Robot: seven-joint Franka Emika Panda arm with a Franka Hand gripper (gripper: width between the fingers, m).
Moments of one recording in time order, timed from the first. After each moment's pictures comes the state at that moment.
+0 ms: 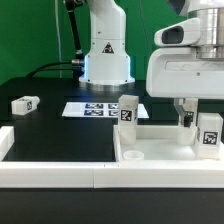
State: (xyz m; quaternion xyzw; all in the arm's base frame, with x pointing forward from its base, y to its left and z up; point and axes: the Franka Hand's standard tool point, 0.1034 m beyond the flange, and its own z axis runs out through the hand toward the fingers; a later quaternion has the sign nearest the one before) arm 0.629 0.119 0.075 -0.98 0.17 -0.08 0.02
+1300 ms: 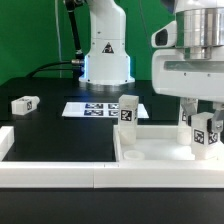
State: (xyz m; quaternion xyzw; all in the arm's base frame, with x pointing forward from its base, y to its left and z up) arm 0.626 0.109 0.073 -0.79 0.61 -0.04 0.07
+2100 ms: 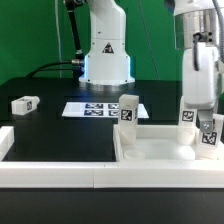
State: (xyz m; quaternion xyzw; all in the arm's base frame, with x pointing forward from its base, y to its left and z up) arm 0.624 0.121 0.073 -0.49 0.86 0.01 0.10
